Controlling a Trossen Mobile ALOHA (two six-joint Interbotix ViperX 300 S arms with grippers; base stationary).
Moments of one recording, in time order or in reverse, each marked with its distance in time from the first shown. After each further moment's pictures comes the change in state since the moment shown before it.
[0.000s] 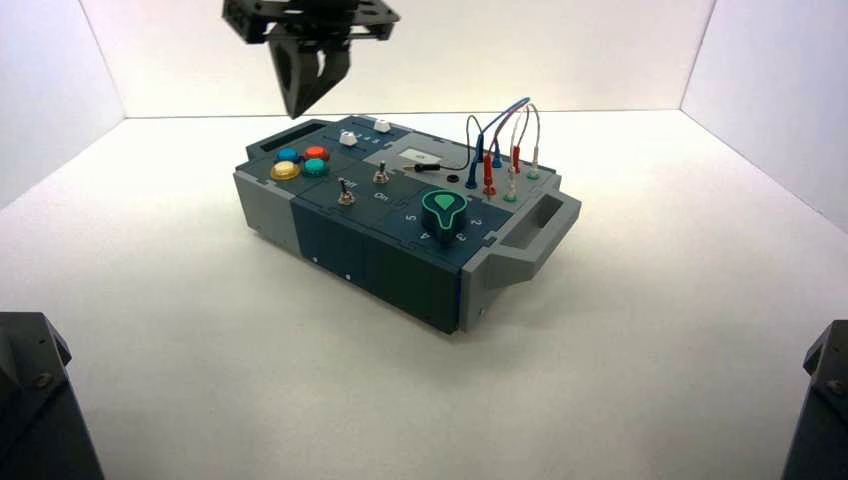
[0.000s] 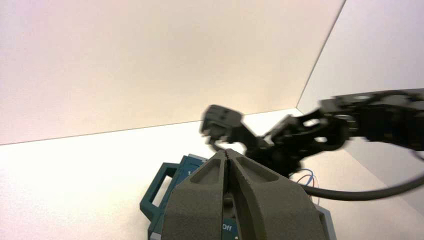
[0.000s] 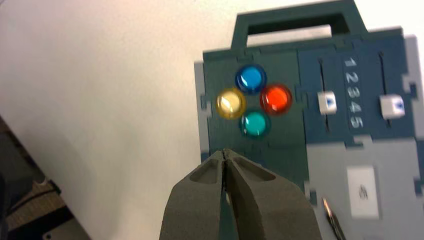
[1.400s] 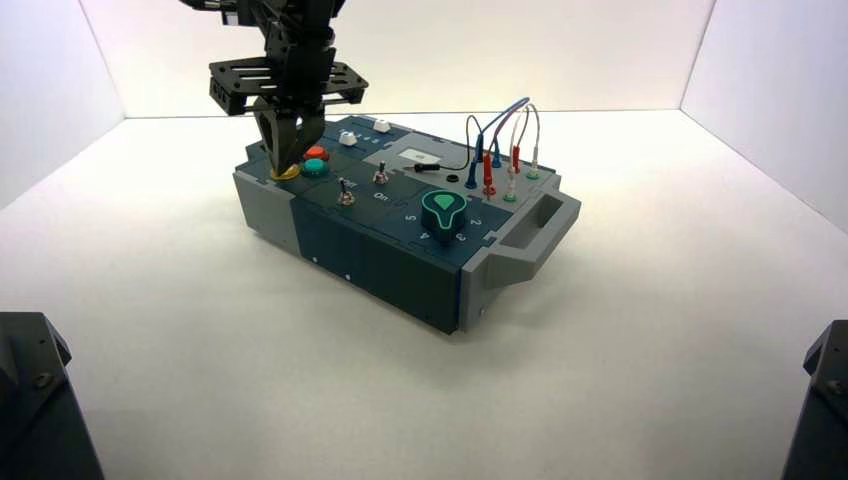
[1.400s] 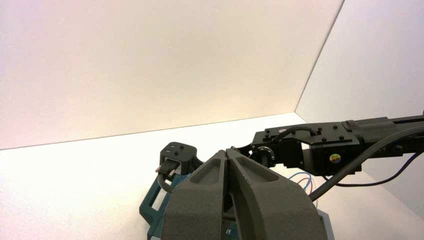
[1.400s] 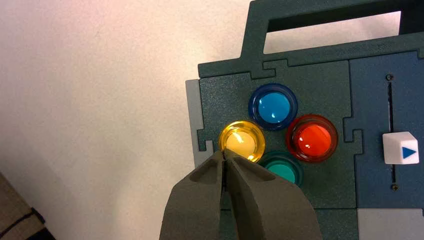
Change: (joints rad) left arm 0.000 -0.021 -0.002 0.000 0.002 0.000; right arm 0.000 0.242 -0.178 0.048 0.044 0.005
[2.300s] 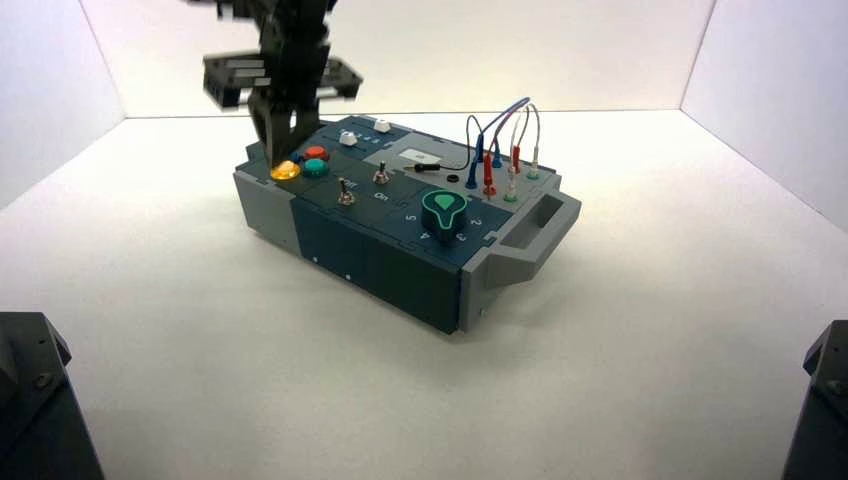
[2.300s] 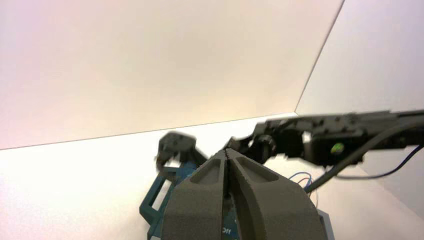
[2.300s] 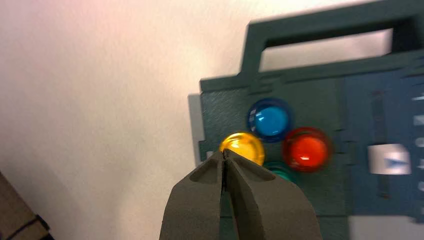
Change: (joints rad) left arm 0.000 0.000 0.000 0.000 0.000 0.000; right arm -0.012 -0.021 -0.028 -0.008 0.000 0.008
